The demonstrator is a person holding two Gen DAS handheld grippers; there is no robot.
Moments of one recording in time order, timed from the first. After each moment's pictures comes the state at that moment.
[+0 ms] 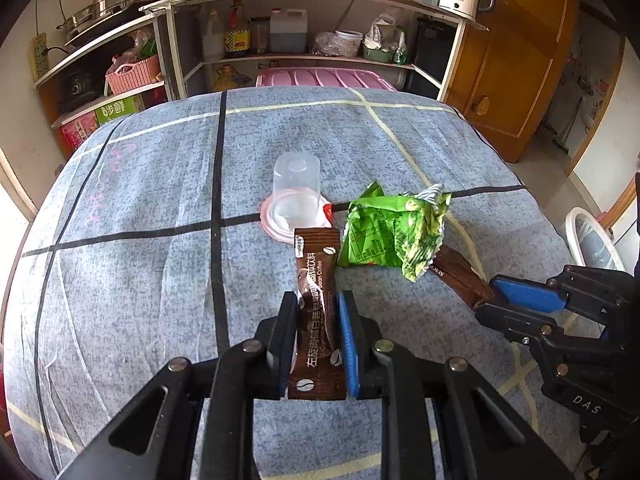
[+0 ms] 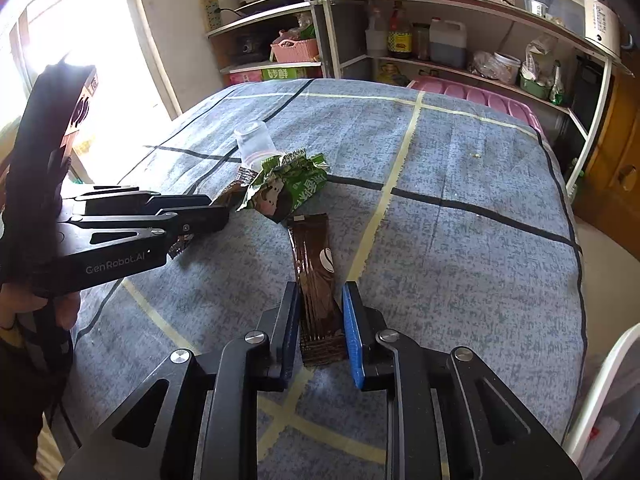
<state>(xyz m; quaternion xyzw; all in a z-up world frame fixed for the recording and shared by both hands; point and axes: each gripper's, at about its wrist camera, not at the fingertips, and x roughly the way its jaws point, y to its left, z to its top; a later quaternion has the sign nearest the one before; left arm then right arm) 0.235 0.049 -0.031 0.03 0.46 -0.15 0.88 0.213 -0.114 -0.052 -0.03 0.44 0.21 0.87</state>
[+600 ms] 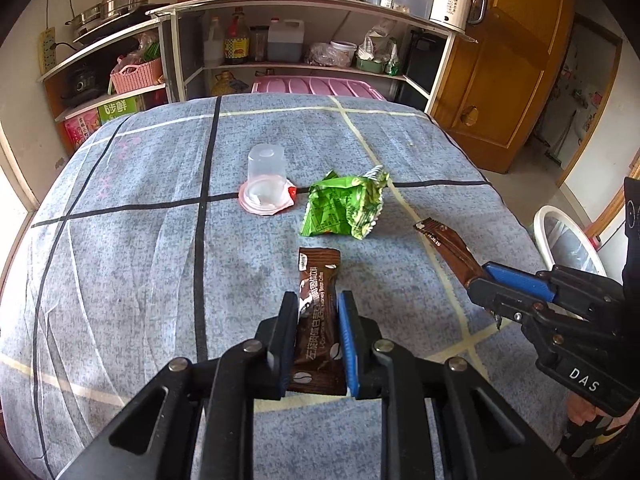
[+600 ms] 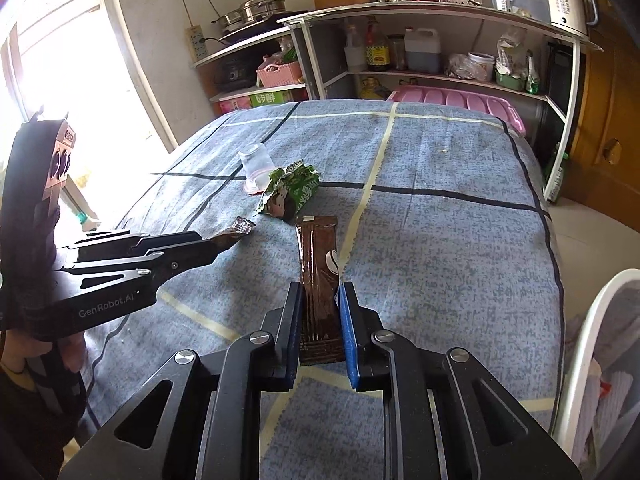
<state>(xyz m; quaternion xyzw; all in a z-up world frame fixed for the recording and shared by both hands) 0.191 0.040 -0.015 0.01 0.44 -0.16 0.88 0.177 -0.134 -0.033 0.03 0.41 0.19 0.89</state>
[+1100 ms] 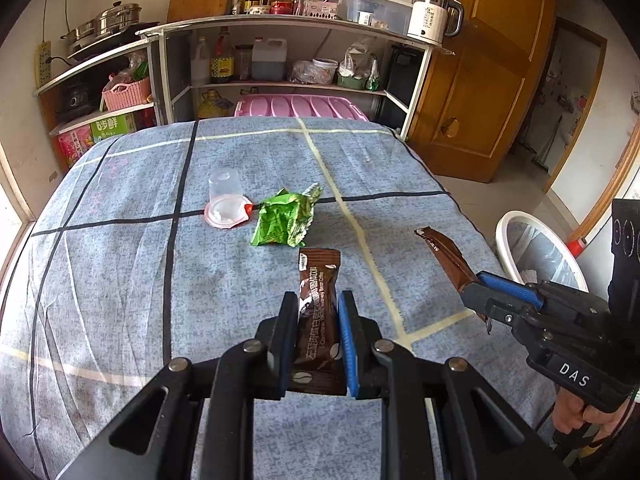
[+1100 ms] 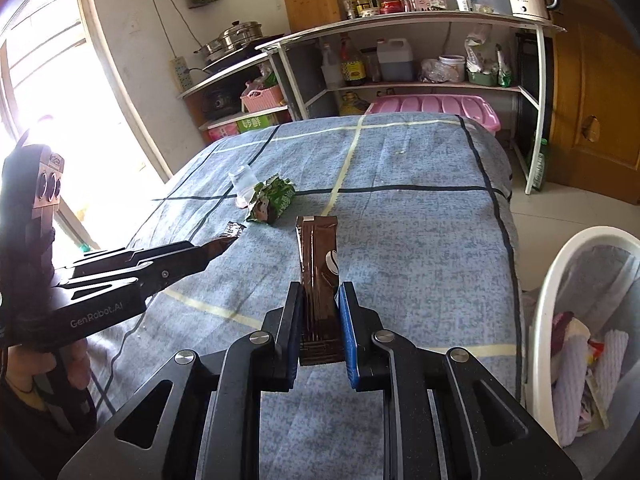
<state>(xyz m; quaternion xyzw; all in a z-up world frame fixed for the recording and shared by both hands) 0.163 0.012 0.011 0.01 0.41 -0.17 0.89 0.145 -0.170 -0.018 0.08 0.39 0.16 0.90</state>
